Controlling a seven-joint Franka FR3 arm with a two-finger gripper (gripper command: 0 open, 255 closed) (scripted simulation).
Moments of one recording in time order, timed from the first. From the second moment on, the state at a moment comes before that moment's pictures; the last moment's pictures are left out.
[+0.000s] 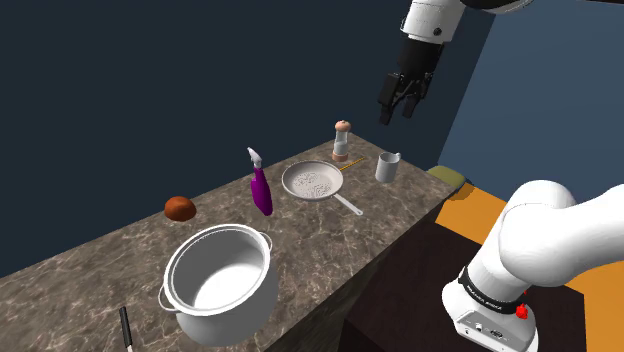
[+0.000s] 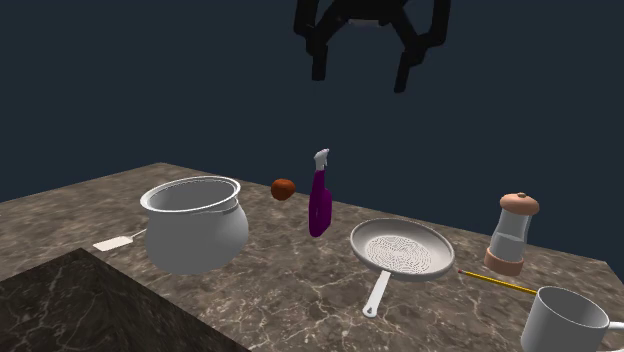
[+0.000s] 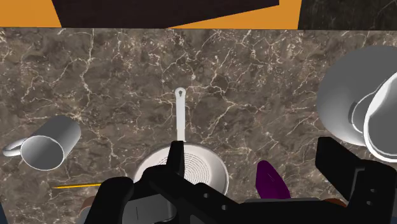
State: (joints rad) arm 0.00 -0.78 -0.04 -2.30 0.09 1.60 0.13
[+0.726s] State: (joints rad) arm 0.02 -0.46 0.03 -2.18 0.10 1.79 0.20
